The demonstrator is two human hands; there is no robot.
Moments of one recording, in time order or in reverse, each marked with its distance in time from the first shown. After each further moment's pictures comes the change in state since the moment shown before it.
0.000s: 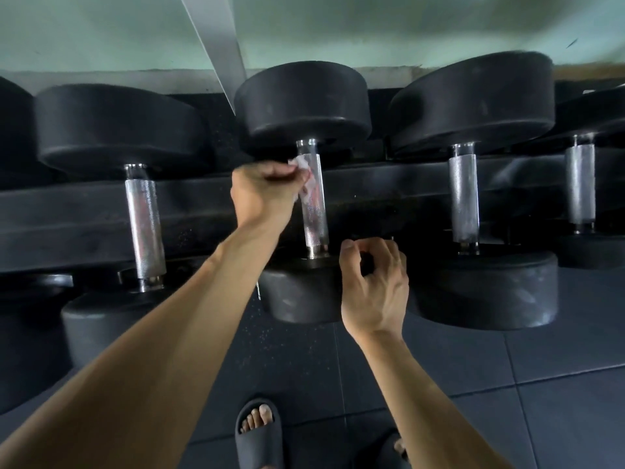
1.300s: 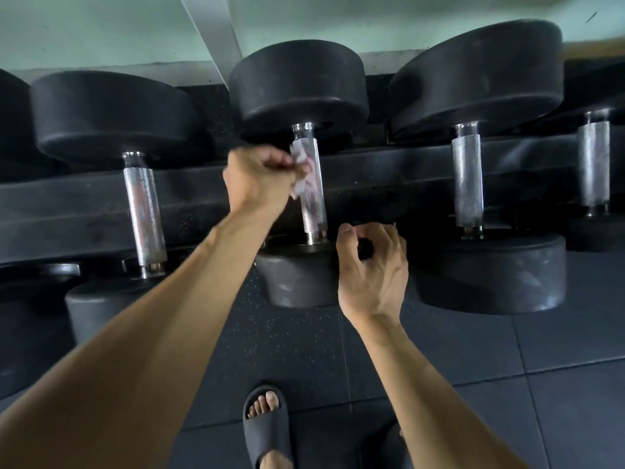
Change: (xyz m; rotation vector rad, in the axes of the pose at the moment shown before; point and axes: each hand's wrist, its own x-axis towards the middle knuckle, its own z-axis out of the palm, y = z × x) left_hand -0.001 -0.005 -0.006 0.205 0.002 0.120; right_hand 0.001 0.001 0.001 0.018 0.033 -0.022
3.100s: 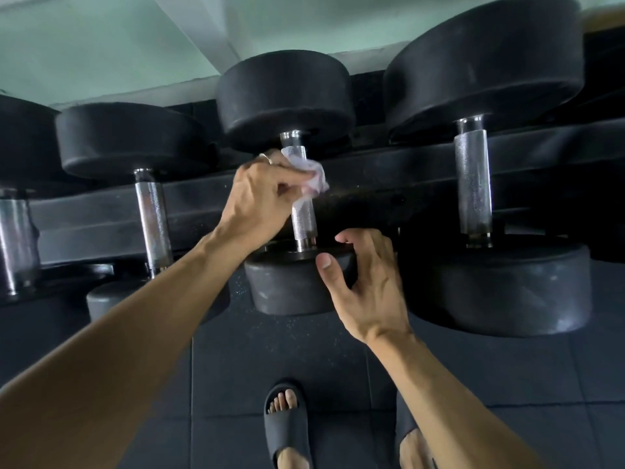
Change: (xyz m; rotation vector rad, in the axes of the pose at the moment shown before) left_hand -0.013 0.005 0.001 0.483 -0.160 0.632; right_hand 0.018 0.037 -0.022 0.071 -0.352 -0.279
